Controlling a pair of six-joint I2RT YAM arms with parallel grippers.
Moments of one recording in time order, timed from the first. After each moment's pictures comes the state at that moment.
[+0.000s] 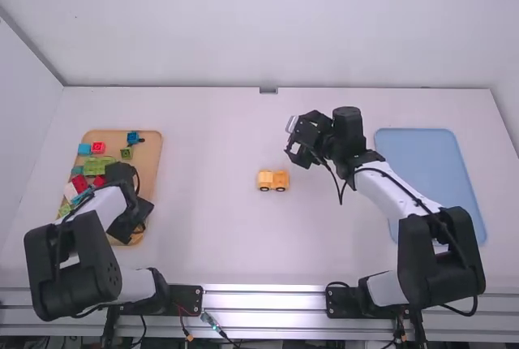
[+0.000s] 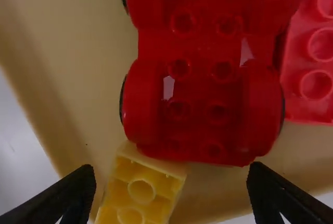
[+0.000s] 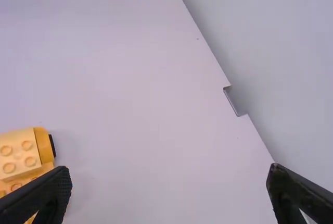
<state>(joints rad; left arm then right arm) 0.41 1.45 0.59 -0.58 -0.25 -0.76 0.26 1.55 0.88 0.05 -0.50 -0.87</state>
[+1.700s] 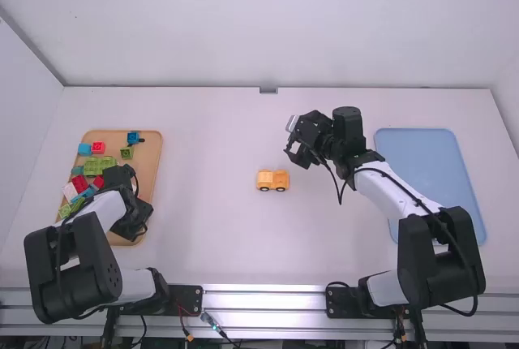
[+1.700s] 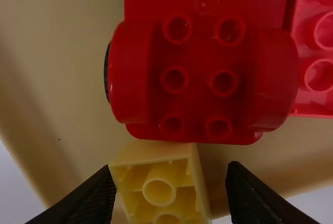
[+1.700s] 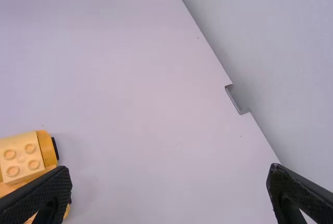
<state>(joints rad) 0.43 1.44 0.55 -0.53 -0.15 -0.79 0.26 1.55 0.88 0.05 -0.50 -0.84</state>
